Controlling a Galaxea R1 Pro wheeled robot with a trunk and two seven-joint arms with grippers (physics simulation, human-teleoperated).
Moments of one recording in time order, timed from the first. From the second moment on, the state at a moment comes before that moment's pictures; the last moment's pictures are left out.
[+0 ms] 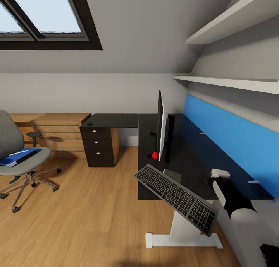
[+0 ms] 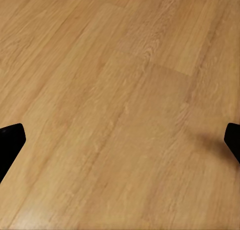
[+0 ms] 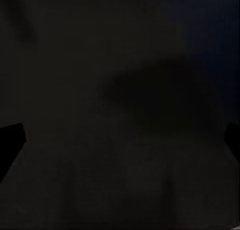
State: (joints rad) left arm -0.09 0.06 0.12 -0.36 0.27 -0.47 0.08; right arm -0.79 -0.18 -0.17 -0.63 -0.05 0.49 -0.07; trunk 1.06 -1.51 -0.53
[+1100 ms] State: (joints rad) left arm -0.09 0.06 0.12 -0.36 0.27 -0.47 0.07; right arm -0.74 -0.16 -0.18 -0.65 -0.06 0.32 -0.01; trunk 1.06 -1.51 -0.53
